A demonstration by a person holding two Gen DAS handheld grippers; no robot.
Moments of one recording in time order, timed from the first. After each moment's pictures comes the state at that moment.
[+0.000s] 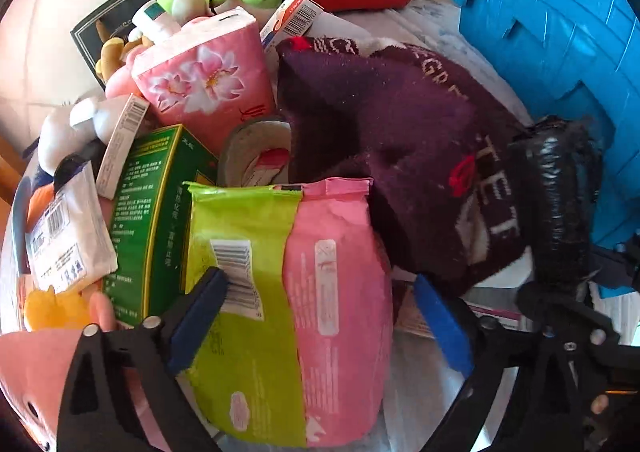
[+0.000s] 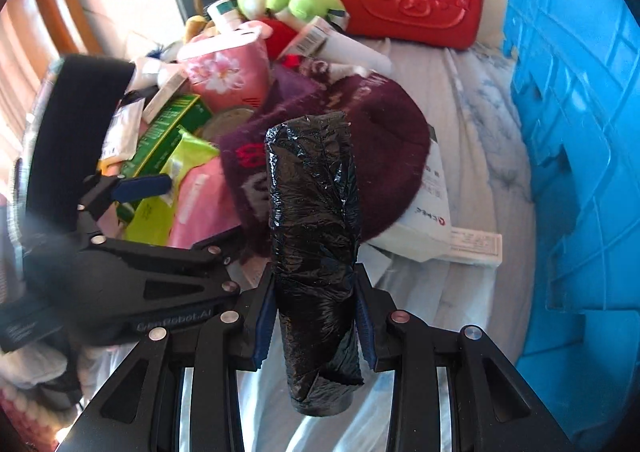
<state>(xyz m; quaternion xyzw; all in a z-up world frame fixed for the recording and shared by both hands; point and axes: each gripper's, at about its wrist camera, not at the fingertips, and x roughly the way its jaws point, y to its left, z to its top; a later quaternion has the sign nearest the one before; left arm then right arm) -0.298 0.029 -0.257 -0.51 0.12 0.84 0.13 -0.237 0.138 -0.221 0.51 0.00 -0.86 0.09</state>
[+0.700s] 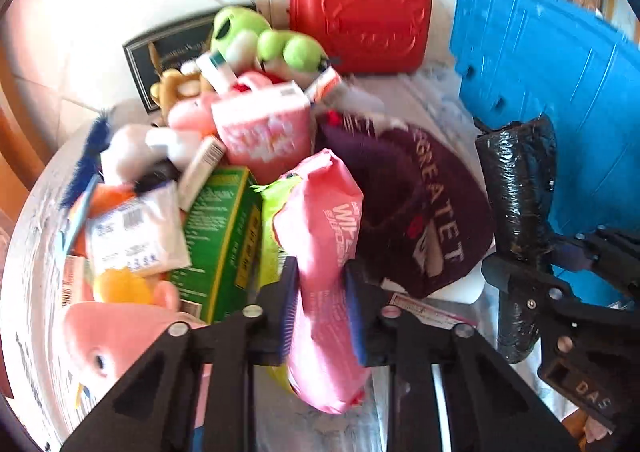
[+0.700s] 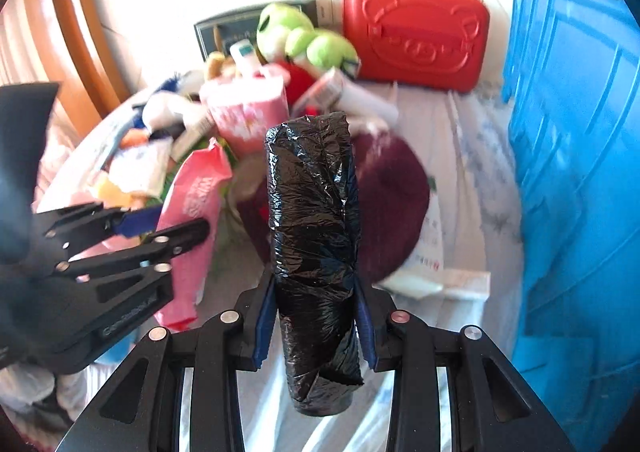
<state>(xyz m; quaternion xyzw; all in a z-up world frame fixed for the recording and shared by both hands) -0.259 -0.008 -0.177 -0.44 0.05 0.89 0.12 -0.227 0.124 -0.175 0.45 0.02 -0.89 0.10</state>
